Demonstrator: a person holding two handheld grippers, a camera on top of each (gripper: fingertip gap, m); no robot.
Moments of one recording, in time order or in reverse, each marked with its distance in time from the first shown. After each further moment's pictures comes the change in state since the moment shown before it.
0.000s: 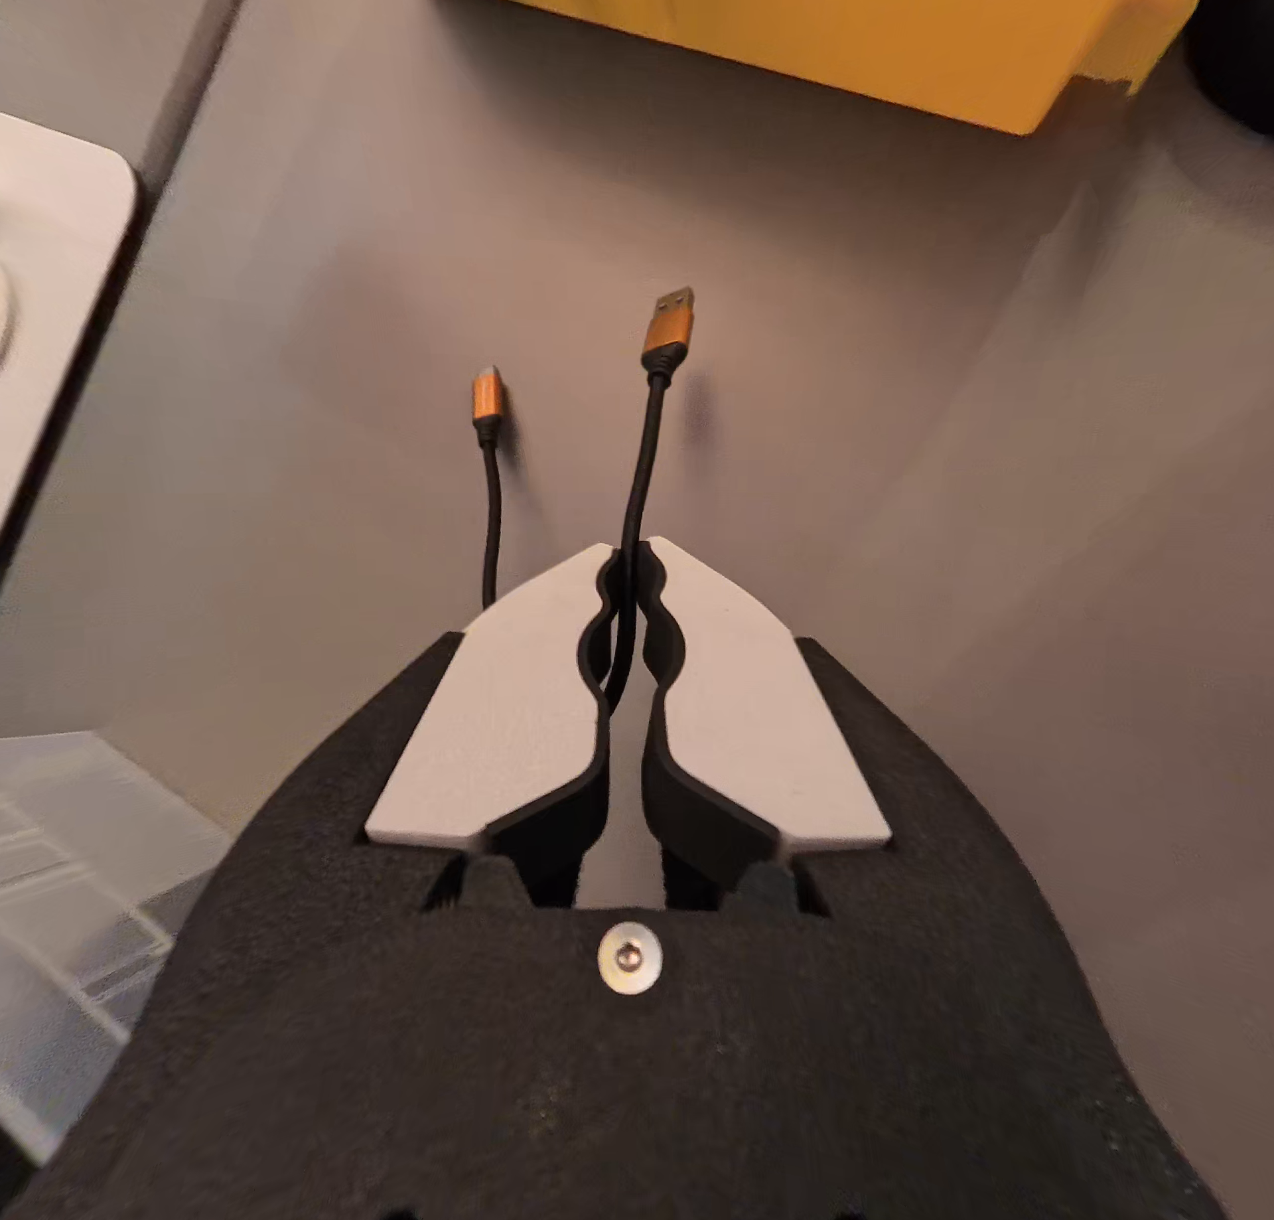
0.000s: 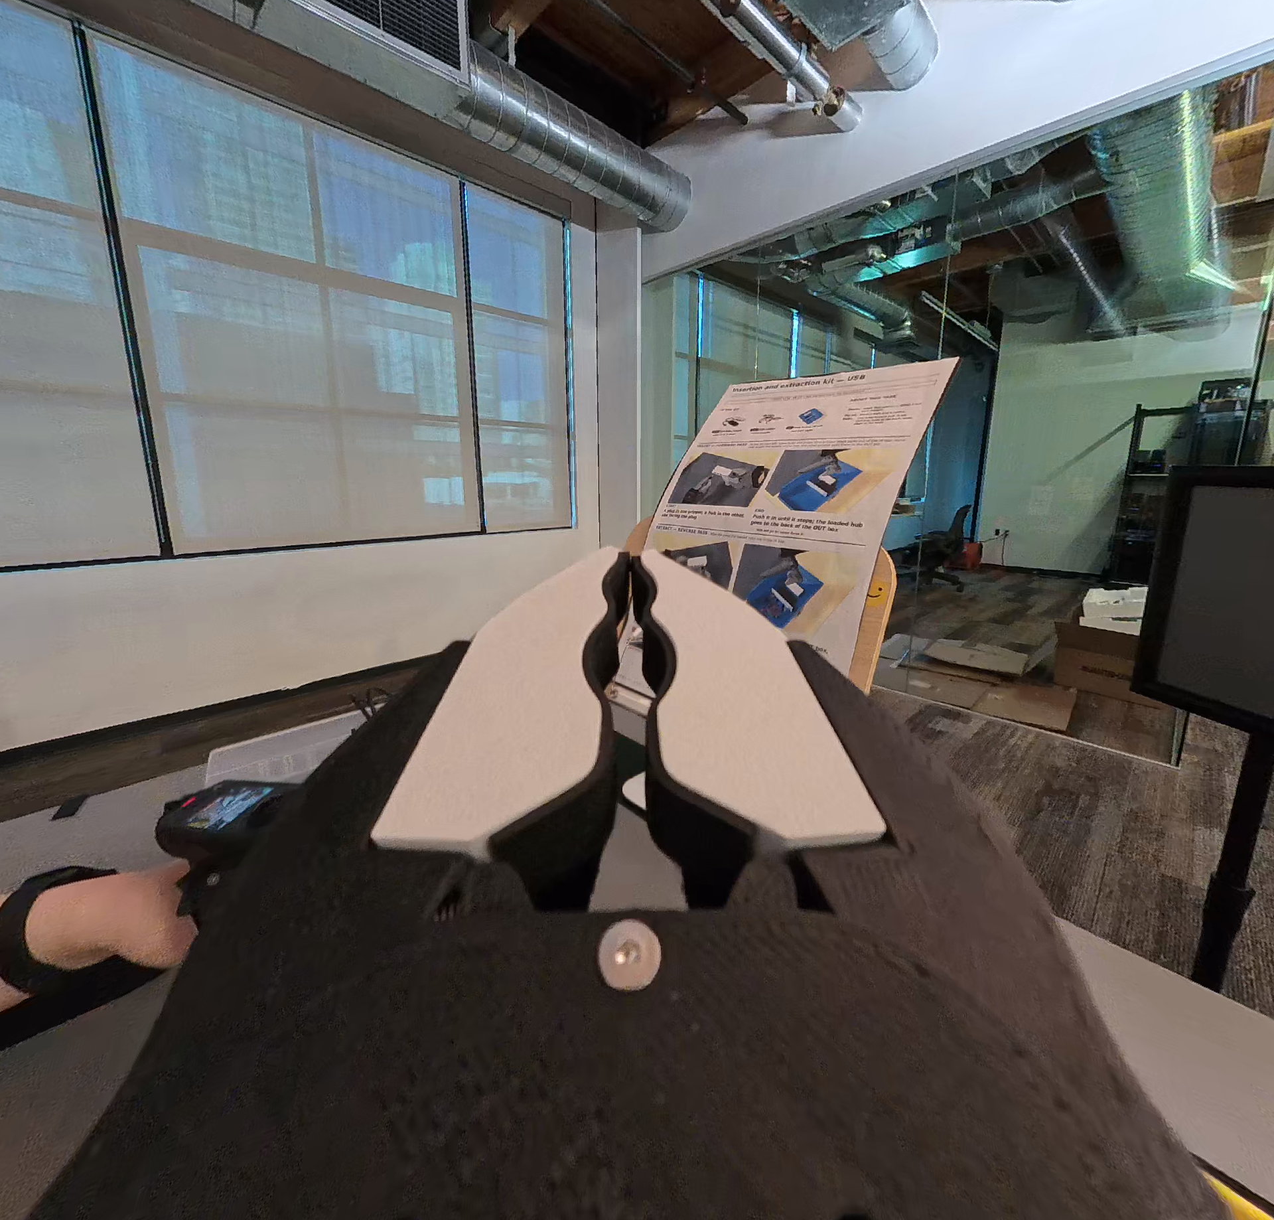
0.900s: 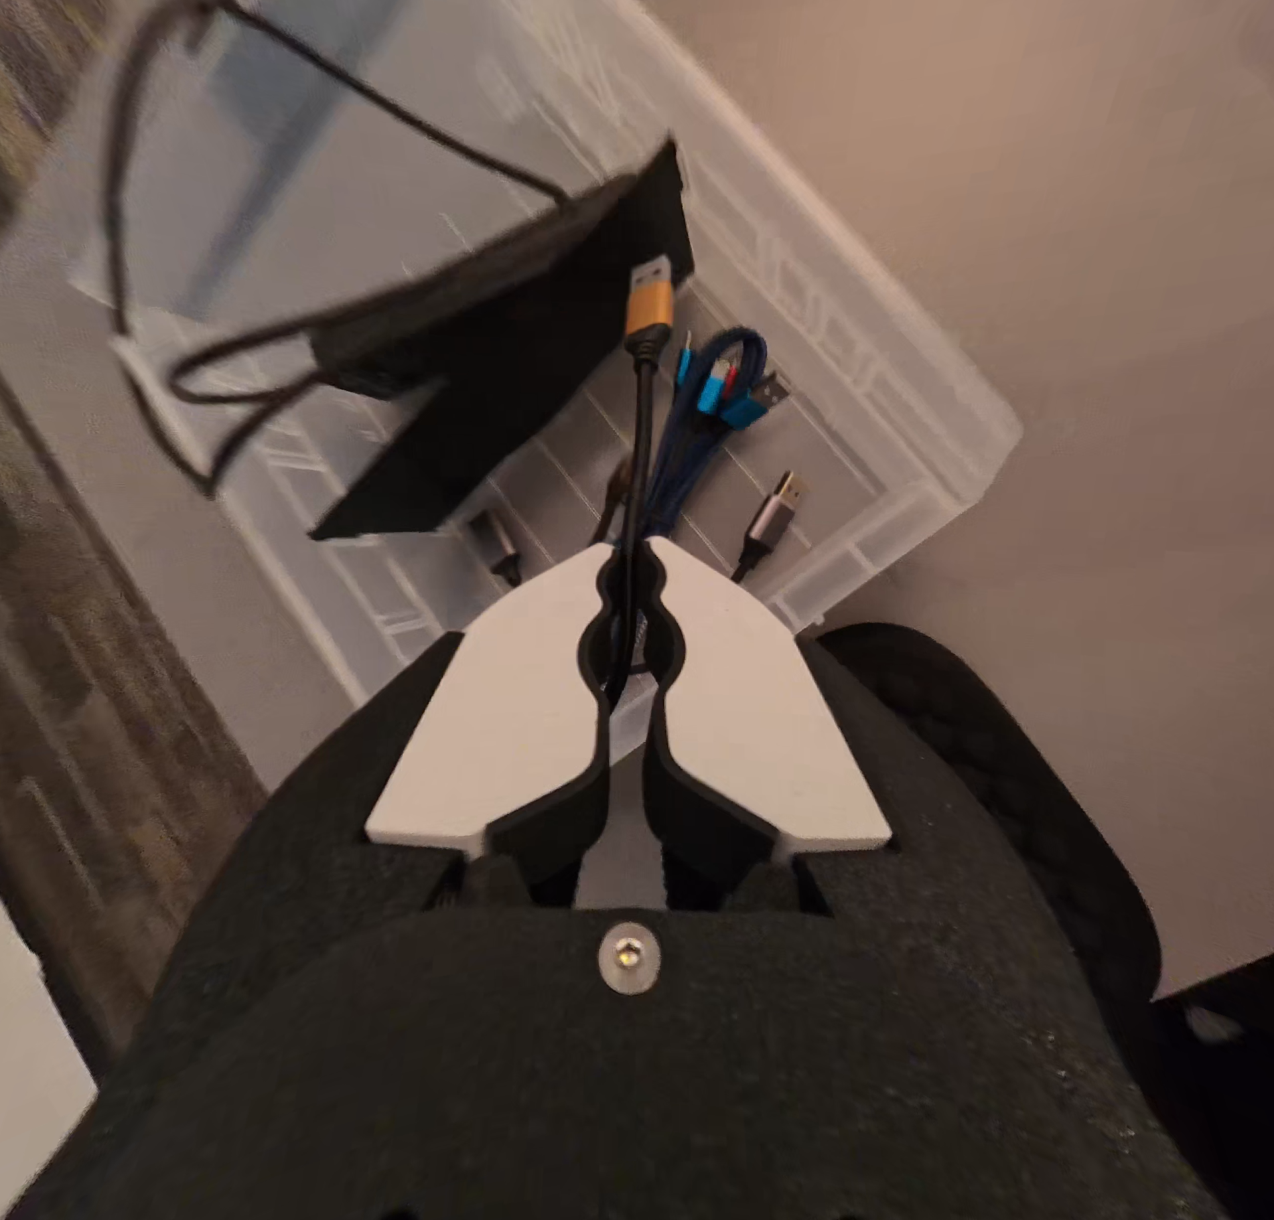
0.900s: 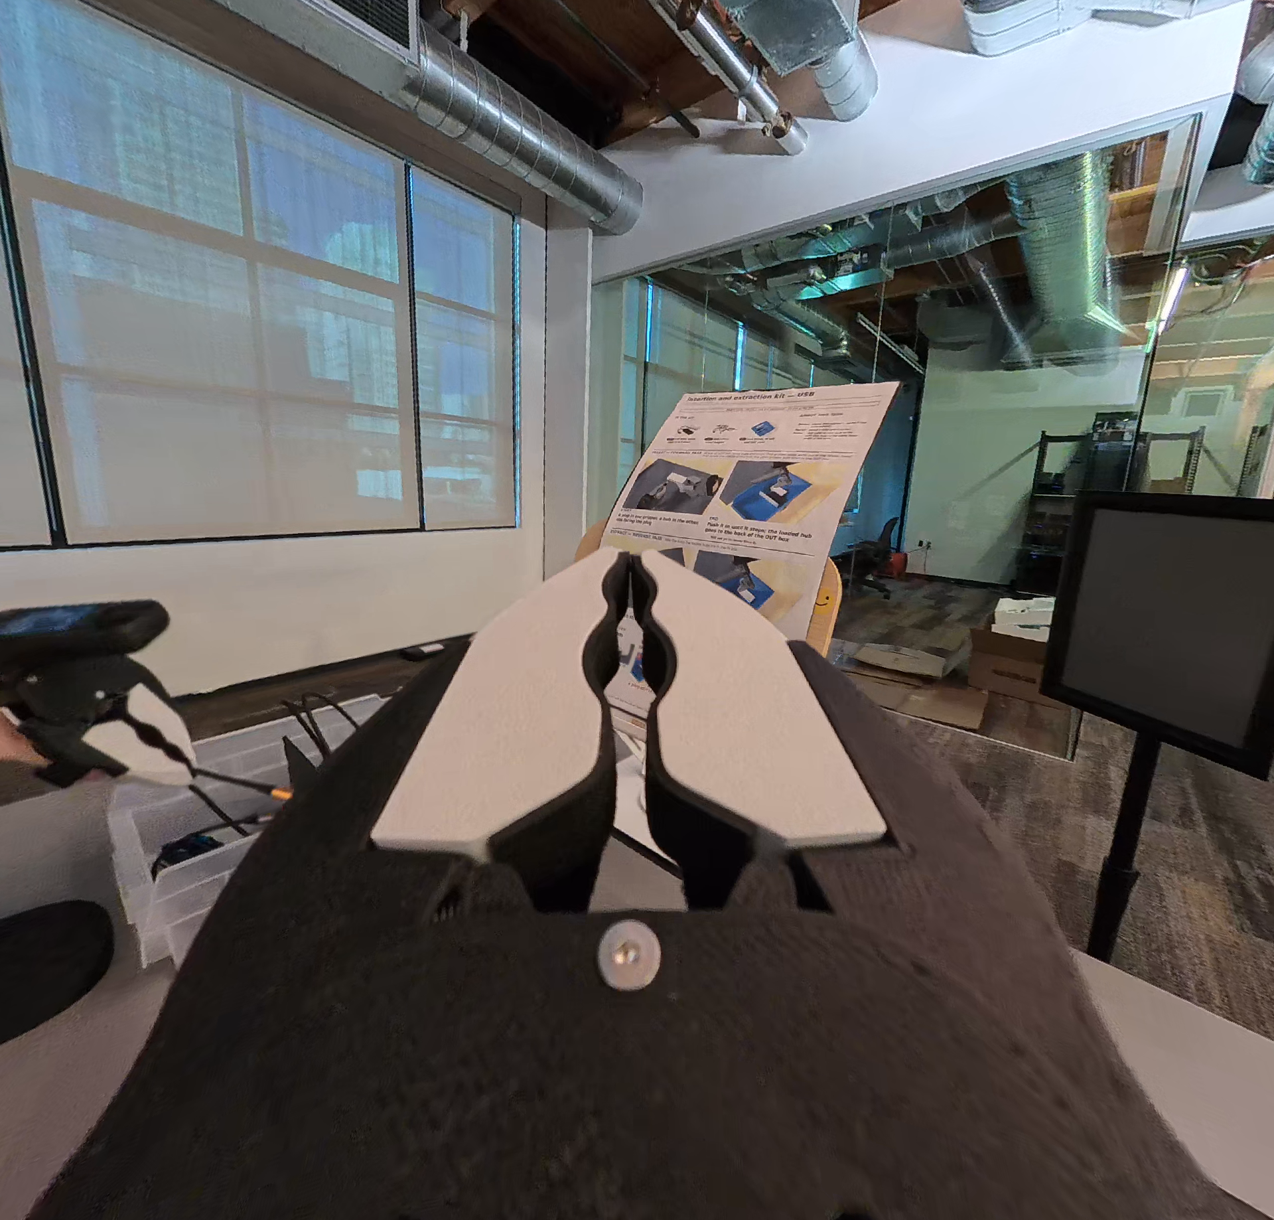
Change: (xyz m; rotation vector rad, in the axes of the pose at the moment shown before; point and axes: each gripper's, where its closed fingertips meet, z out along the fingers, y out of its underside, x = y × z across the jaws) left arm -0.109 0.164 -0.179 -0.250 -0.300 -0.308; right arm 0.003 -0.004 -0.001 0.005 0.079 -0.075
